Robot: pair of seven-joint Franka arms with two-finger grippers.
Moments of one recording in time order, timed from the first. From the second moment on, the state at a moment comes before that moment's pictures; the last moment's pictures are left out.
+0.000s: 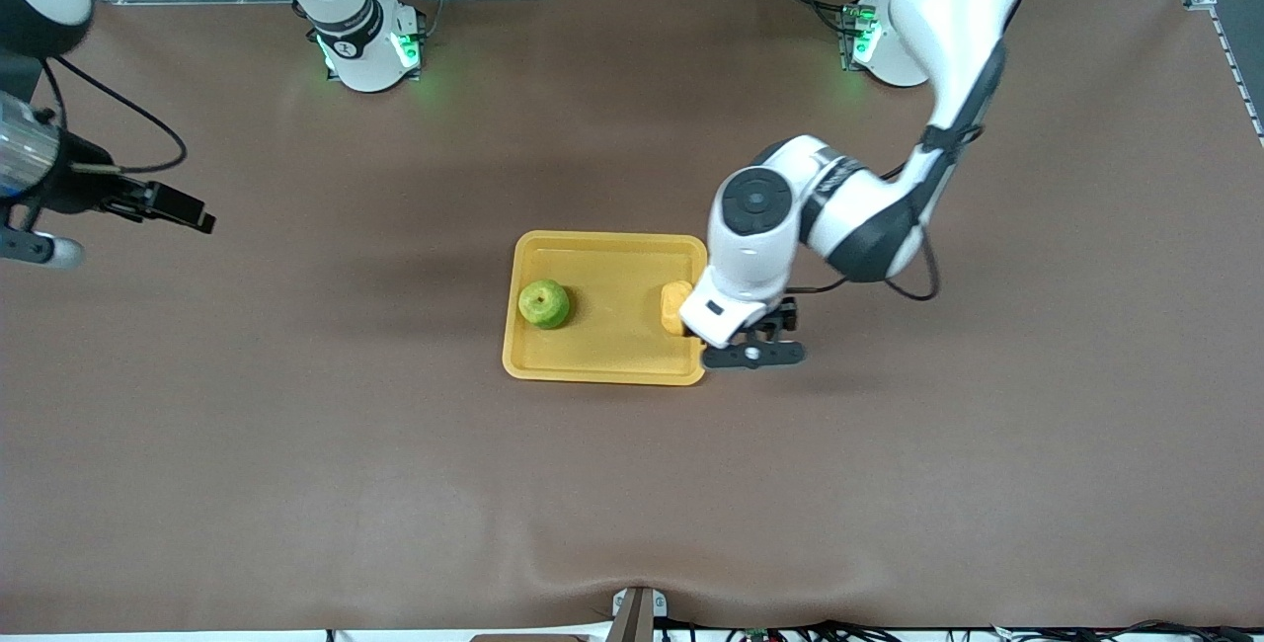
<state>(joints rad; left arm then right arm) -0.32 0.59 -0.31 -1.47 0.34 2.08 -0.77 0.00 0.00 -0.05 -1.69 0.09 1.61 0.12</state>
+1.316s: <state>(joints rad) 0.11 0.18 -0.31 -1.47 0.19 1.63 -0.27 0.00 -0.03 -0.04 -1.53 0.04 1.48 0.03</state>
